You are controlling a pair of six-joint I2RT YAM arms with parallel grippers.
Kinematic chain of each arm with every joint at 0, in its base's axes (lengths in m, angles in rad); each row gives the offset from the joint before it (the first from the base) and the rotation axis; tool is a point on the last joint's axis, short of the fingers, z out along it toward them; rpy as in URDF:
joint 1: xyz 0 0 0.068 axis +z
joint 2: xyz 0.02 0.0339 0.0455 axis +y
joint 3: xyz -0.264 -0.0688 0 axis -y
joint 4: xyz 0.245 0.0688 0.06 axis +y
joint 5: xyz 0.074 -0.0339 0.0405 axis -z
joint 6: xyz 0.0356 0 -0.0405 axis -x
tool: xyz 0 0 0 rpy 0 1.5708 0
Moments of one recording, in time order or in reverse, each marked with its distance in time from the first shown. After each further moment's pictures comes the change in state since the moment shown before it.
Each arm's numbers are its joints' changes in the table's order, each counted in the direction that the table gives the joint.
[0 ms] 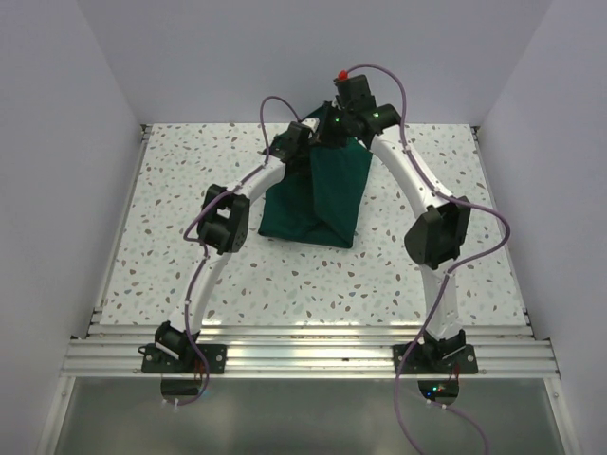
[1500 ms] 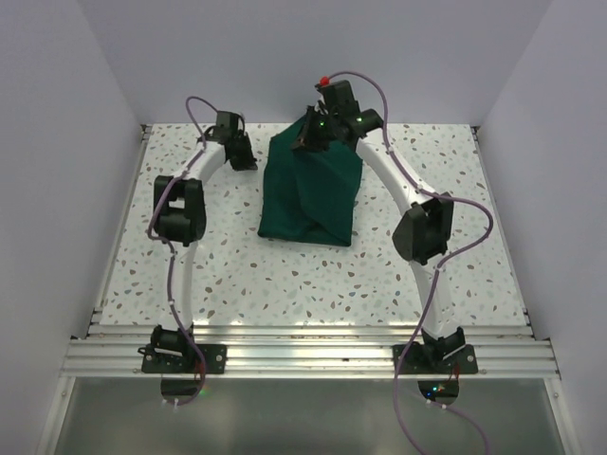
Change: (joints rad) left arm 0.322 -0.181 -0.205 0.147 0.055 0.064; right arm 0.050 0.113 0.081 -0.066 -0.114 -0.046
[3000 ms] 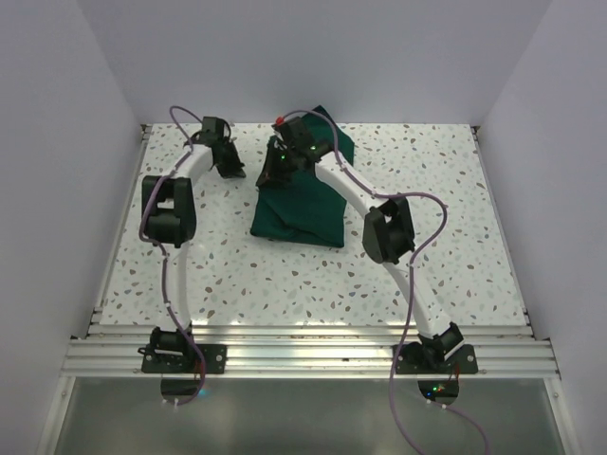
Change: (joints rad) left arm 0.056 -0.050 -0.129 0.004 0.017 0.060; right arm 0.149 0.266 0.080 -0.089 -0.070 -0.043
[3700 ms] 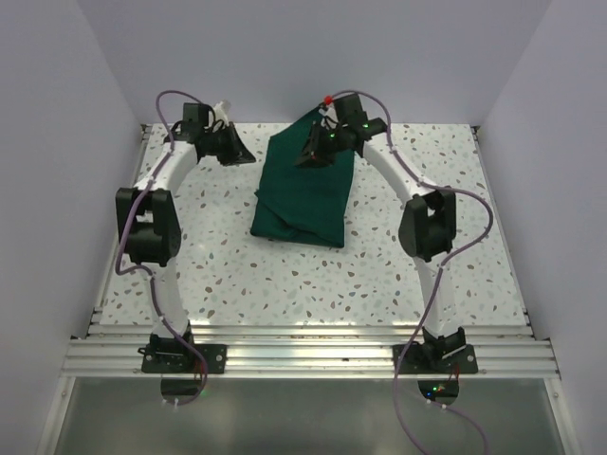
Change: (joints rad) left arm 0.027 -0.303 -0.169 -0.015 0.352 -0.078; right arm -0.187 -0.208 -0.196 0.045 -0.175 0.061
